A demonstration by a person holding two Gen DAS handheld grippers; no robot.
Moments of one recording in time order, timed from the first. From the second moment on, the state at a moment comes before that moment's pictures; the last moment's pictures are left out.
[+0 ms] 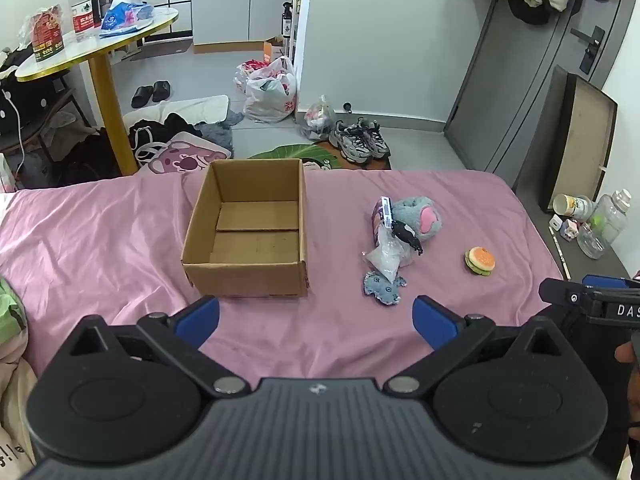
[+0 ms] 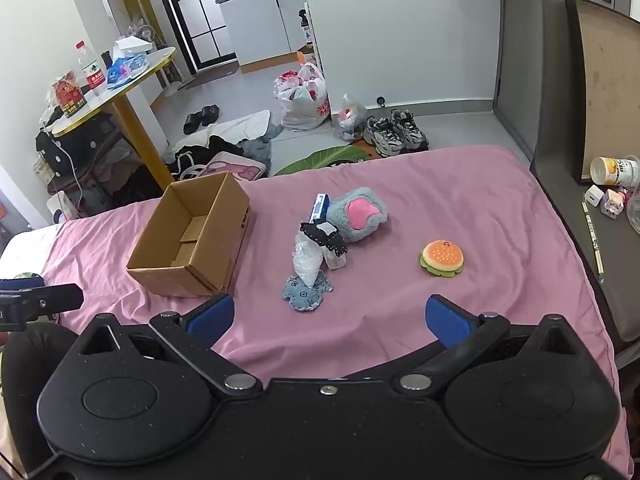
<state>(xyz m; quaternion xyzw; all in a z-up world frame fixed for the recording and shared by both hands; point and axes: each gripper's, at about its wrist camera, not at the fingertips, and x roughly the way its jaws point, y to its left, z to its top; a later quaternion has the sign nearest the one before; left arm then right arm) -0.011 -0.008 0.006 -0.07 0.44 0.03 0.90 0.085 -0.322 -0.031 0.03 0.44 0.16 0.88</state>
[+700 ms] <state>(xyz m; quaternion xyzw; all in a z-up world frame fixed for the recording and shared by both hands) -0.012 -0.008 0.007 -0.07 0.44 0.03 0.90 0.086 -0.325 -0.031 0.03 0.44 0.16 0.88</state>
